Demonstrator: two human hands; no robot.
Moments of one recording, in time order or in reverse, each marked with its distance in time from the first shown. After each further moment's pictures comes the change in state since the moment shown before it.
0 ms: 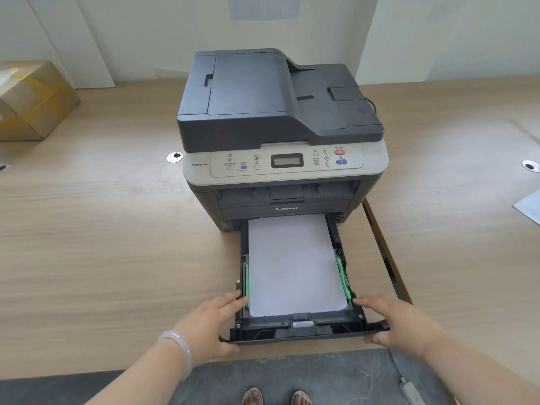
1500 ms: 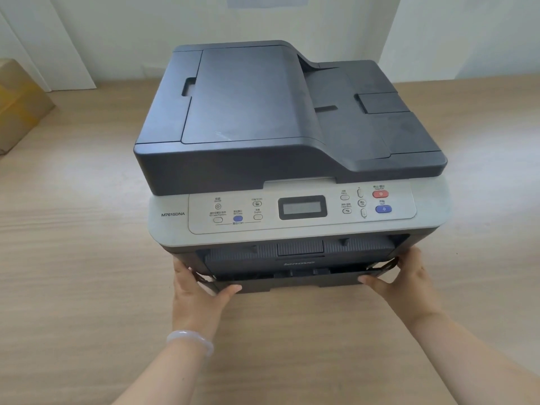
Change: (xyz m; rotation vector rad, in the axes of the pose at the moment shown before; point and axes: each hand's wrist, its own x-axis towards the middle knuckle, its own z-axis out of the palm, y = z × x) left_hand 0.150 -0.030 -0.062 -0.845 0.894 -0.452; right_hand 0.174 -0.004 -0.069 0.577 0.723 0.248
